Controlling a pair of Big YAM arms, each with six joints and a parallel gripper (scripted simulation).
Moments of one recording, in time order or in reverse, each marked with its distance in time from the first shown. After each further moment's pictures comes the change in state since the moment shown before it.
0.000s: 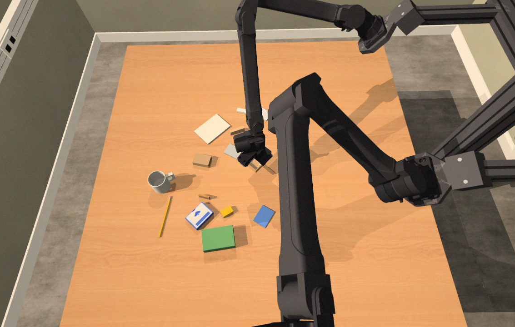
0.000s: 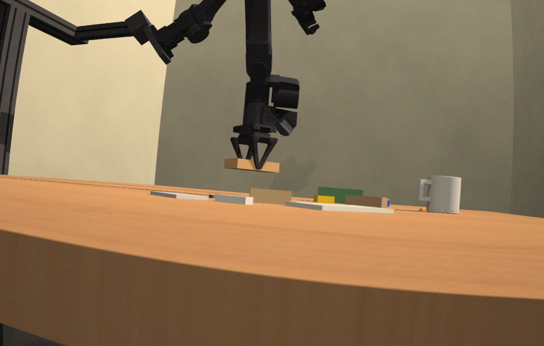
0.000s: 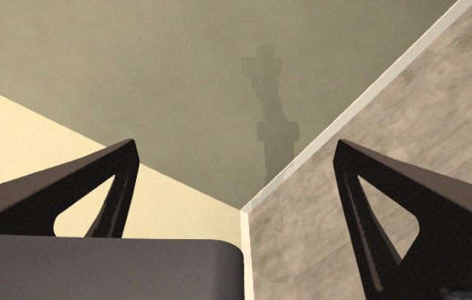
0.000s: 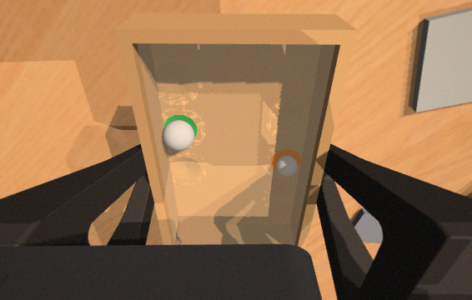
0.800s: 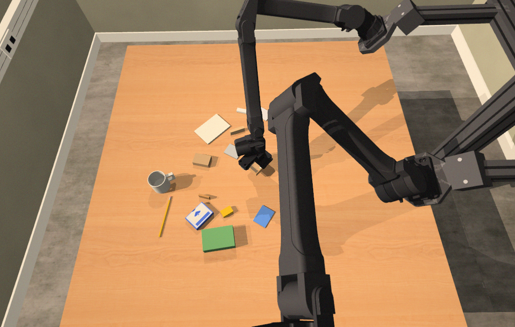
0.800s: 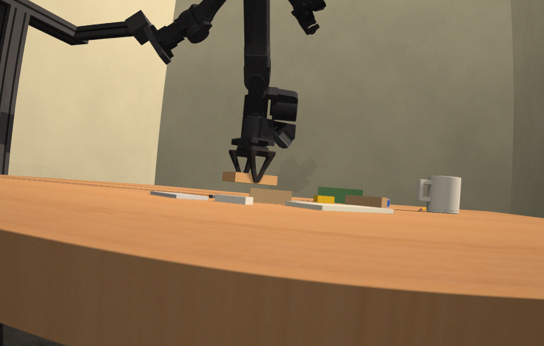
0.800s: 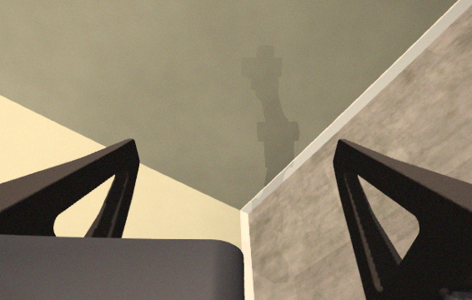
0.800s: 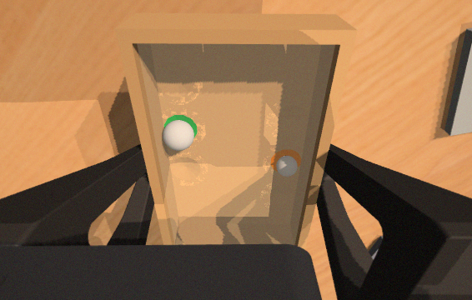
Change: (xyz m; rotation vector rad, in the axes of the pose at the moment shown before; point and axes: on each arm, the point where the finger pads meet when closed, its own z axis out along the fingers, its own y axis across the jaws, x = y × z) left arm 0.000 0.000 0.000 0.000 0.000 0.000; right arm 0.001 0.003 0.031 -0.004 0.004 0.006
